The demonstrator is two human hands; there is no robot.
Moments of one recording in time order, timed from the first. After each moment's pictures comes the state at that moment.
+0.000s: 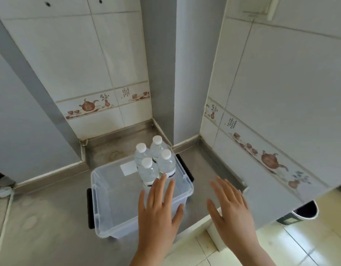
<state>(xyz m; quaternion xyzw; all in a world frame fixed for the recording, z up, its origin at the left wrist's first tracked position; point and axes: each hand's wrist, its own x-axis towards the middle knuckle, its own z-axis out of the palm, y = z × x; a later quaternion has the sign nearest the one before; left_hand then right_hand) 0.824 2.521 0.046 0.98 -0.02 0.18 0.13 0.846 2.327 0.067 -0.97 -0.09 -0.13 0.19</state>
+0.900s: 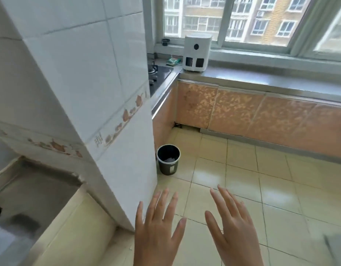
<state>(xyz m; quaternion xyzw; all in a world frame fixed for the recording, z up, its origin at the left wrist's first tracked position) 0.650 2.141 0.059 0.90 -0.39 0.06 0.17 0.535 1.996 0.080 -0.92 0.28 -0.23 0.17</state>
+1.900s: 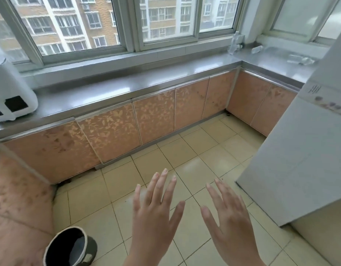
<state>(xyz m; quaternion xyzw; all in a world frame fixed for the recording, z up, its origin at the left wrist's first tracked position) 0.702 1.645 0.078 0.63 -0.74 0.07 0.24 0.517 1.648 0.081 -0.73 0.62 -0.26 0.09</state>
